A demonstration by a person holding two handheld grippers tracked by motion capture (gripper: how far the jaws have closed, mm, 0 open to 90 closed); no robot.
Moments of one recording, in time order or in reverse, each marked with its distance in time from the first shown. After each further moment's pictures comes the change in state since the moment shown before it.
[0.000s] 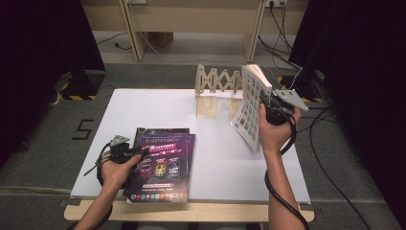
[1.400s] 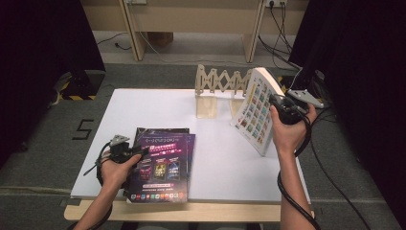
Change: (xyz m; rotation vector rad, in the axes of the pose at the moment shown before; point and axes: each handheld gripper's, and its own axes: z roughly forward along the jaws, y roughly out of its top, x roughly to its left) left arm 0.000 0.001 -0.001 -0.002 -0.006 0.000; right arm -0.036 0.004 0.002 0.120 0.004 0.038
